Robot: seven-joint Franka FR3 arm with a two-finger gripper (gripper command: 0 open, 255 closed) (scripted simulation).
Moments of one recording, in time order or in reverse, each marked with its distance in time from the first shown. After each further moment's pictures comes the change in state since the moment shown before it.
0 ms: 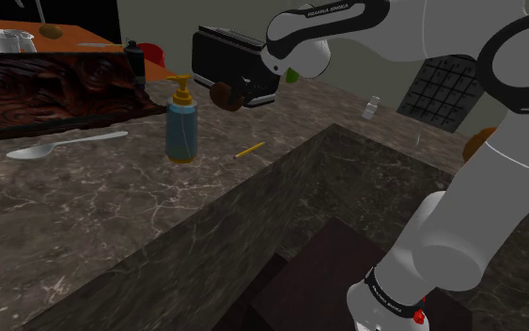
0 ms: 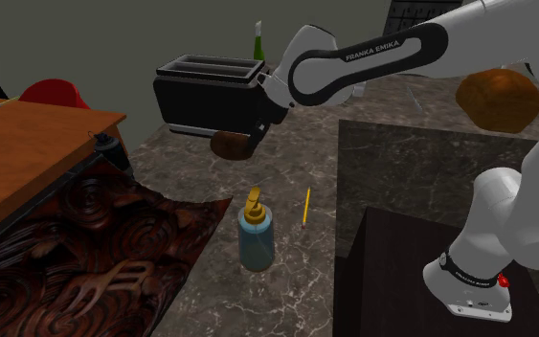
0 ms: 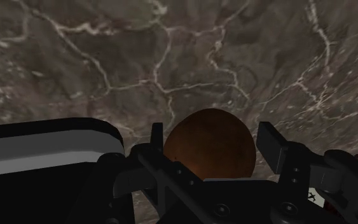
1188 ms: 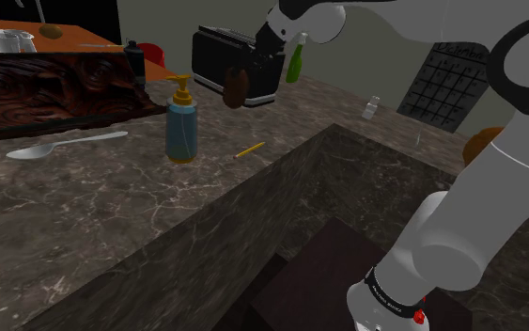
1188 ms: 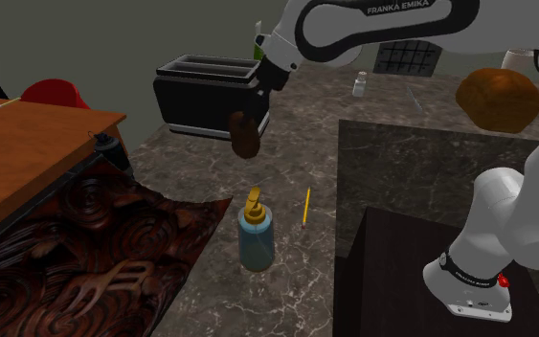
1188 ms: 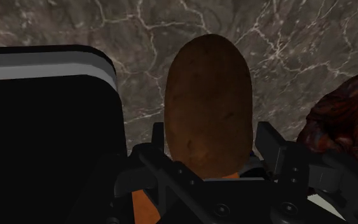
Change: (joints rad) arm -0.008 -0.036 -0.004 0.180 -0.083 -0.202 0.105
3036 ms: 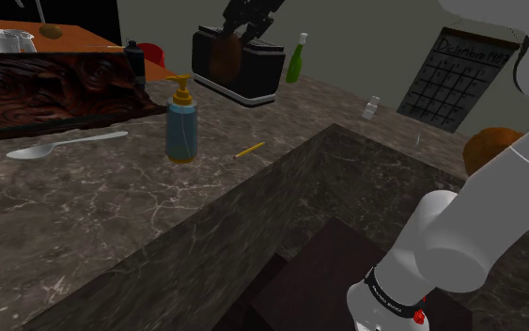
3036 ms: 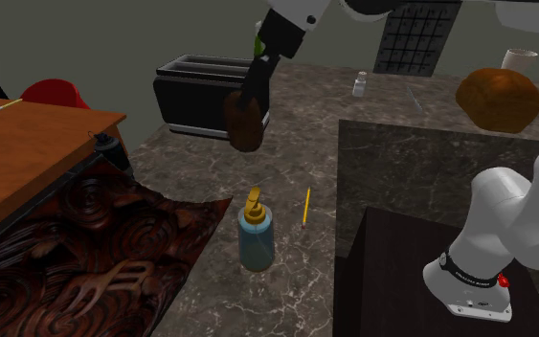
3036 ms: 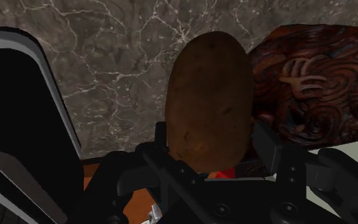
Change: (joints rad) arm 0.064 -0.125 0.102 0.106 -0.128 -0.172 0.268
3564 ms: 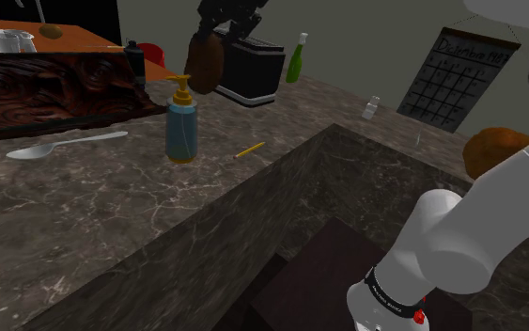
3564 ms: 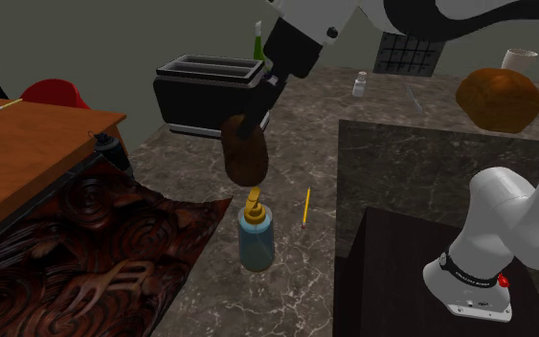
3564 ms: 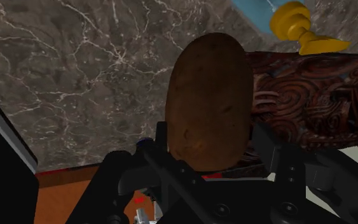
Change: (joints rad) arm 0.056 -0.089 0.134 -0.093 -0.070 0.040 0.207
